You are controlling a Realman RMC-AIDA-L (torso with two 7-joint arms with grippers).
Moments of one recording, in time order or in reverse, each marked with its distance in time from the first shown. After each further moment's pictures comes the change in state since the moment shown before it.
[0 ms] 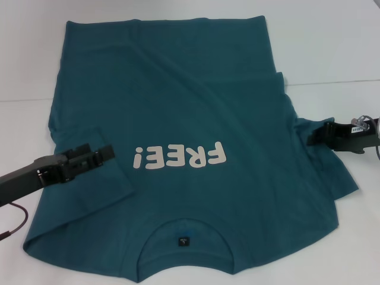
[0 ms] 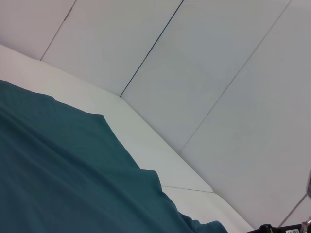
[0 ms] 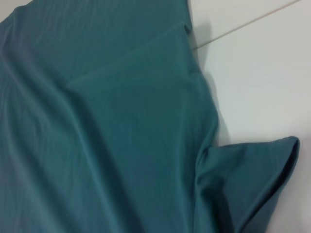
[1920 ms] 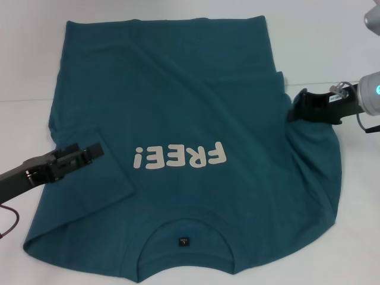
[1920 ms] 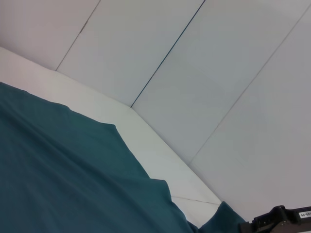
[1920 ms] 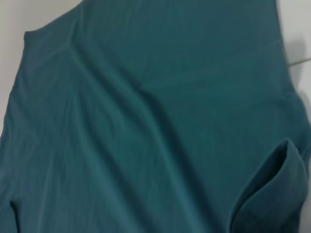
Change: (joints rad) left arm 0.022 0.000 -0.026 0.004 -0.017 0.000 -0.004; right arm 0.094 -0.005 -0.066 -0.092 -0.002 -0.131 0.093
